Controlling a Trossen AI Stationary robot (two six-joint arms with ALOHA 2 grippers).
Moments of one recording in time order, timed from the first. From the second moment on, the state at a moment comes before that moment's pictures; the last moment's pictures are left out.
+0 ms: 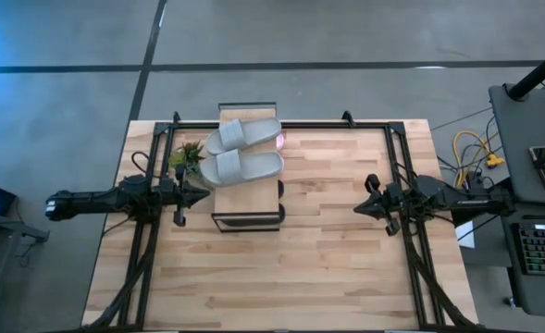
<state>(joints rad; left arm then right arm) 0.03 0.05 0.01 0.07 -0.03 -0.02 0.03 0.00 0.01 0.04 -0.21 0.18</state>
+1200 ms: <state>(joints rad) 0.03 0.05 0.01 0.07 -0.03 -0.02 0.03 0.02 0.01 0.04 -0.21 0.18</state>
